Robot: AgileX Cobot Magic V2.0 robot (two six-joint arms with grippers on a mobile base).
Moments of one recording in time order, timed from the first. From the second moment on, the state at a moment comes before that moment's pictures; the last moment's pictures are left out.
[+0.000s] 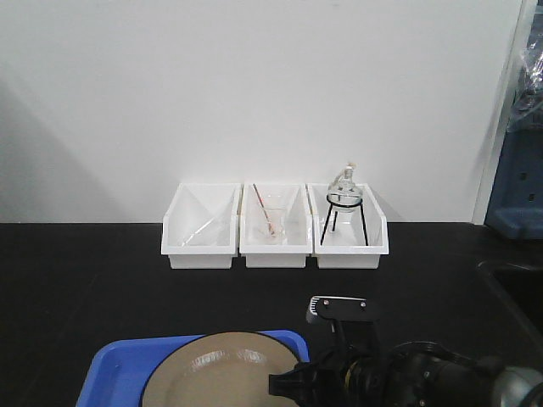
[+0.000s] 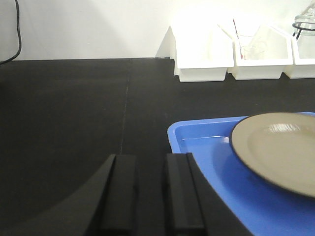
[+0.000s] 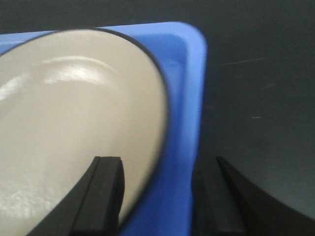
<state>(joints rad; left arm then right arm) -0.02 0.35 -0.29 -0.03 0.26 0.06 0.56 1.75 -0.99 -0.80 0.16 1.17</state>
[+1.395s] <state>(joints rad) -0.02 0.92 -0.66 -0.22 0.53 0.06 0.22 1.72 -1.27 0.52 0.68 -0.30</state>
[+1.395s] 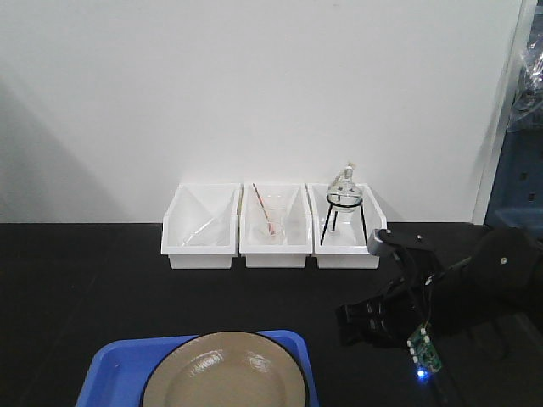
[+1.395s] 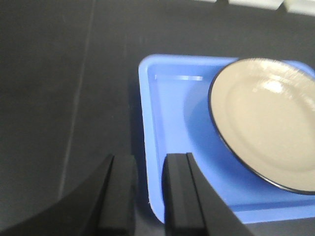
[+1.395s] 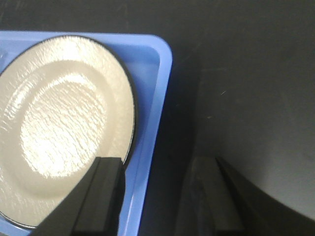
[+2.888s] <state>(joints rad) -0.06 1.49 -0.86 -0.34 0.49 0.21 0.34 2.10 -1.44 0.59 0.68 -0.34</state>
